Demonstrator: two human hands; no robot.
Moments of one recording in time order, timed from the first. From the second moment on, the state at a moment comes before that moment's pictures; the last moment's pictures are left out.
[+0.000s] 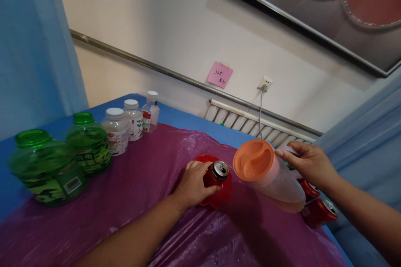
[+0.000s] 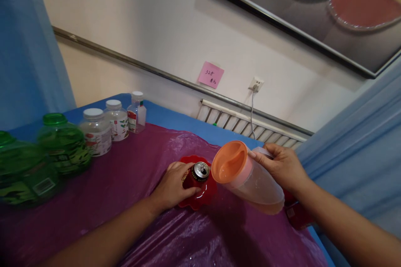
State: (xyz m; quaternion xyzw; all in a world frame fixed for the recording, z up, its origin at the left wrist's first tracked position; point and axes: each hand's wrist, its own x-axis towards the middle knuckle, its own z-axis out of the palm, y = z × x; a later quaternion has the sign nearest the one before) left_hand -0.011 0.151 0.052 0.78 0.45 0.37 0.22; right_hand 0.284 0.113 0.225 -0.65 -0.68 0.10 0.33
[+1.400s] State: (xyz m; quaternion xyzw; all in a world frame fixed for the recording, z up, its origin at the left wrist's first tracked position) left_hand -0.011 0.148 0.056 0.78 0.46 0.35 0.23; right_hand 0.282 0.112 0.228 -0.65 -0.68 0.11 0.33
